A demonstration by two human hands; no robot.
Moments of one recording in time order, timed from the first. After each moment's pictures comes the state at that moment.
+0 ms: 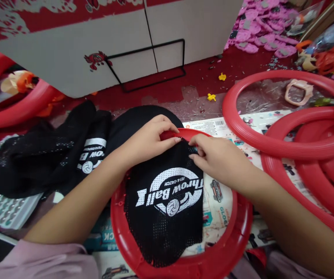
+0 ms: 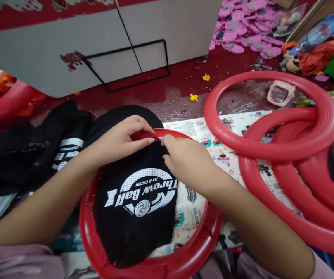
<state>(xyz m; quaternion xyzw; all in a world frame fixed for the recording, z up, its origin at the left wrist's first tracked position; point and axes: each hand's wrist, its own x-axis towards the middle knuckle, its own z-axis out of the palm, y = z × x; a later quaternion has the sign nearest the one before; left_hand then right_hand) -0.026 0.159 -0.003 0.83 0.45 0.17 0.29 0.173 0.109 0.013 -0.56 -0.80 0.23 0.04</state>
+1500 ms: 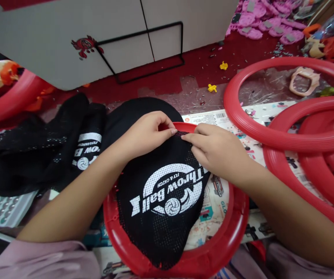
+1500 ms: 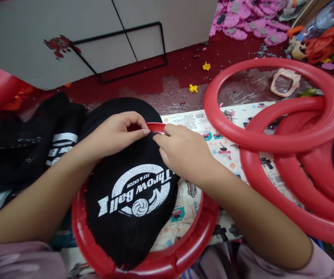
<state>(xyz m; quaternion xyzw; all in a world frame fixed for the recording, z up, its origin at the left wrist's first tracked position) -0.022 0.160 -0.005 0.77 0.52 0.17 0.34 0.173 0.108 0.001 -0.49 -0.86 0.10 0.11</state>
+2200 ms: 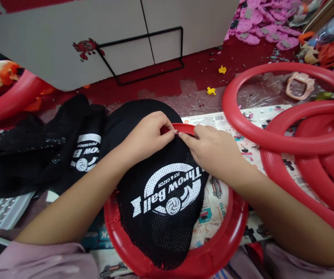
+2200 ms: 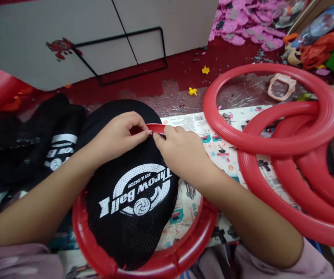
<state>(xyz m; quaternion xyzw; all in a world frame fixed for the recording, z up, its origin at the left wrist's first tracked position) -0.021 0.160 -0.010 0.82 0.48 0.18 0.25 0.169 0.108 -0.005 -0.48 -0.87 -0.02 0.05</state>
